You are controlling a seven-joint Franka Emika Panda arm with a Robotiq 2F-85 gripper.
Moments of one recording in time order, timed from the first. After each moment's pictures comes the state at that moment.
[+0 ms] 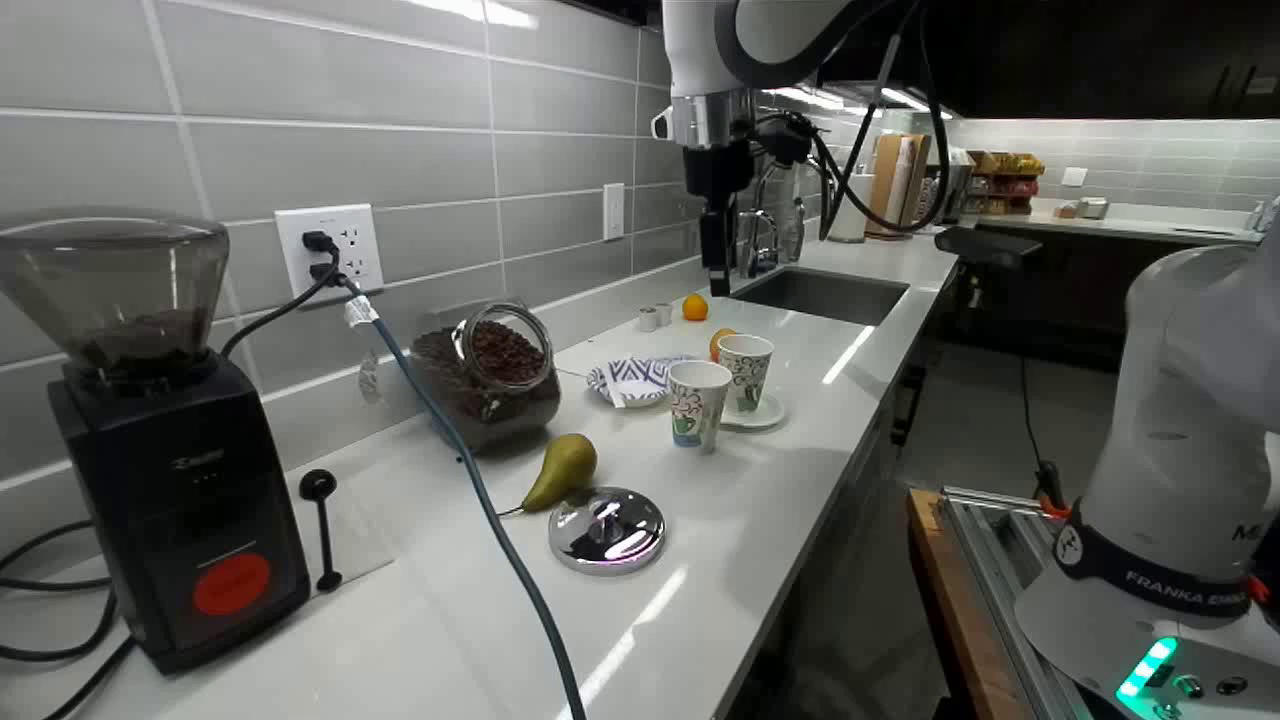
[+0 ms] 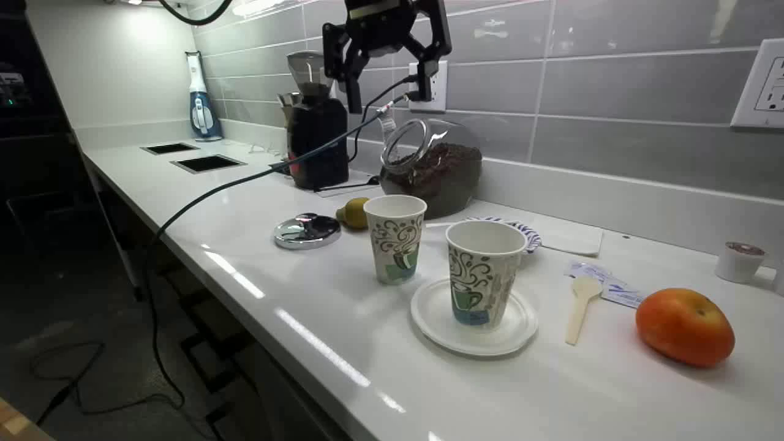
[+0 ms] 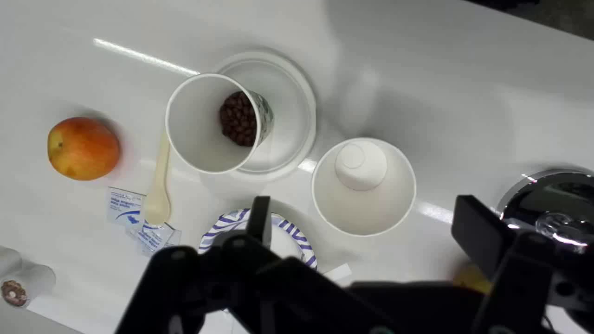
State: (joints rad) arm -0.15 -0.24 -0.12 -2.25 -0.27 1.92 -0.14
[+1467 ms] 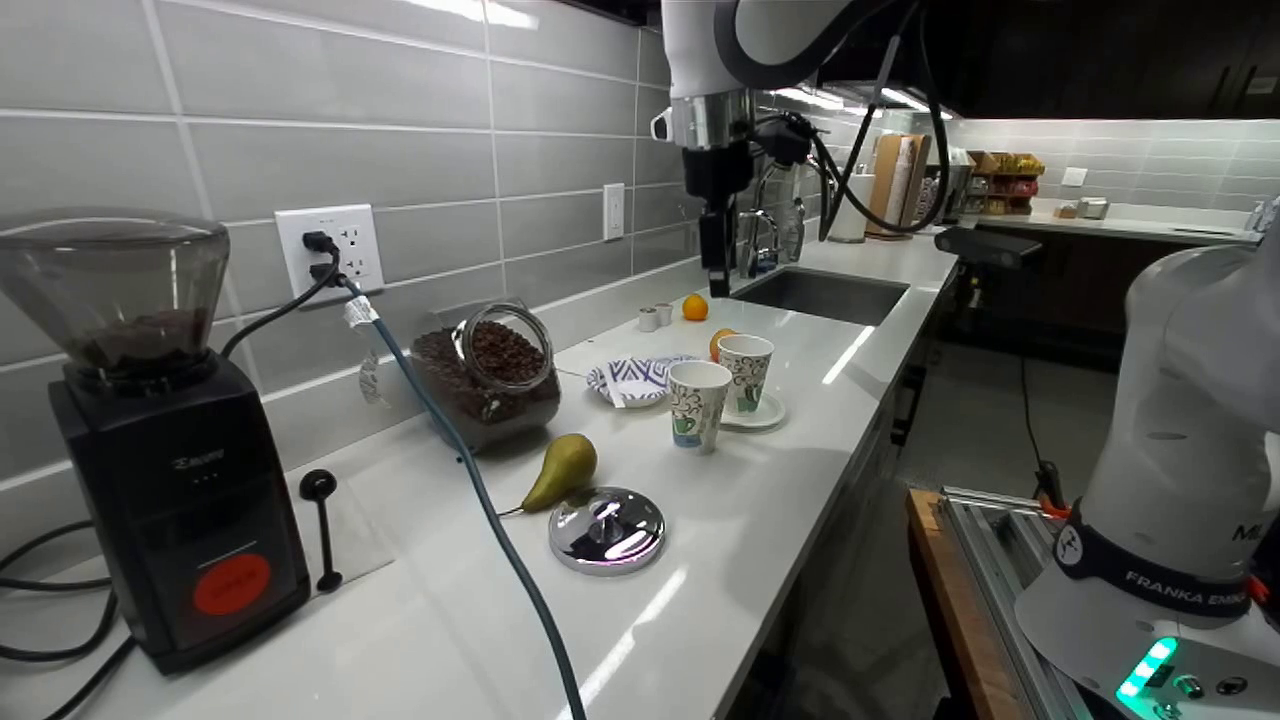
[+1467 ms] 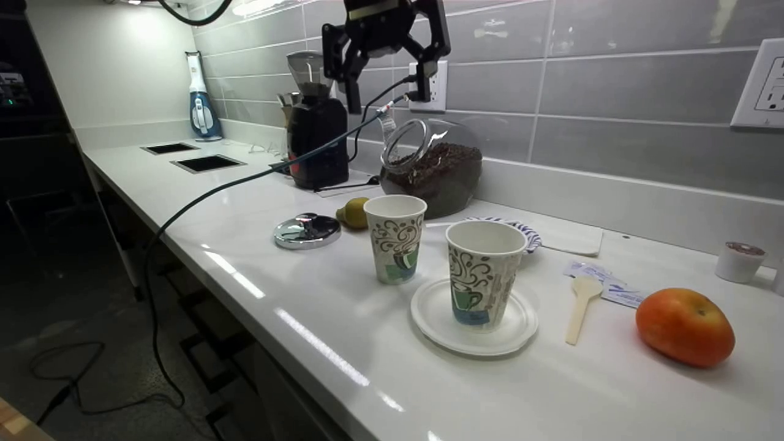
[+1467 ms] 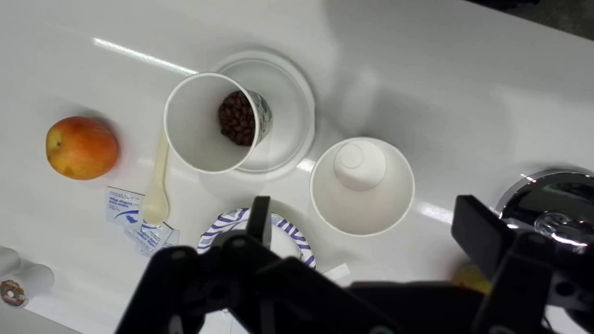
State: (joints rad) arm -0.15 -0.24 -0.12 -2.25 -0.27 1.92 -0.13
